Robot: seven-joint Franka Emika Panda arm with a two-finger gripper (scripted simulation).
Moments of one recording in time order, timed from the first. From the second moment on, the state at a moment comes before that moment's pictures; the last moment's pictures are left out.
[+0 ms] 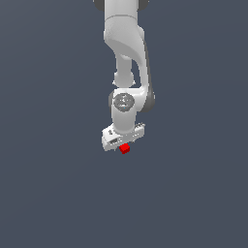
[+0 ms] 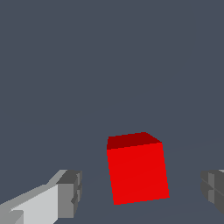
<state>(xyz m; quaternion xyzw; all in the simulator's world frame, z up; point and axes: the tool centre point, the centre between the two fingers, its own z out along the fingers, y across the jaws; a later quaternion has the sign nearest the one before) -0.006 0.000 0.053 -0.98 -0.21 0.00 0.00</state>
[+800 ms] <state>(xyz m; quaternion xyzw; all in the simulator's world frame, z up) -0.005 0.002 0.020 -0.96 -0.28 0.00 0.00</state>
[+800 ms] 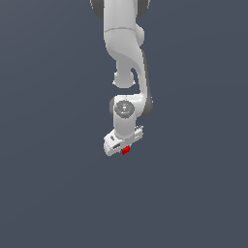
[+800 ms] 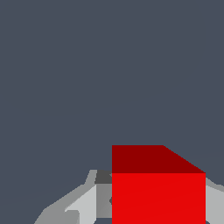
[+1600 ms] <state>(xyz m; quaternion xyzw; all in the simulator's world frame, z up) -0.011 0.002 0.037 -0.96 -0.28 0.00 0.00</state>
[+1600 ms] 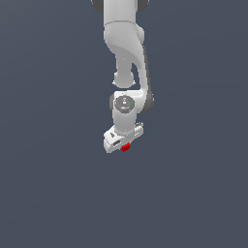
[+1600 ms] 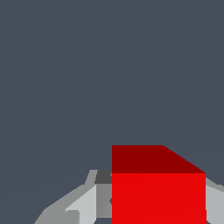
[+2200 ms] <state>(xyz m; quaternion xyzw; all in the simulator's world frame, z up) -0.035 0.003 0.119 -0.96 -0.28 0.00 0.00</state>
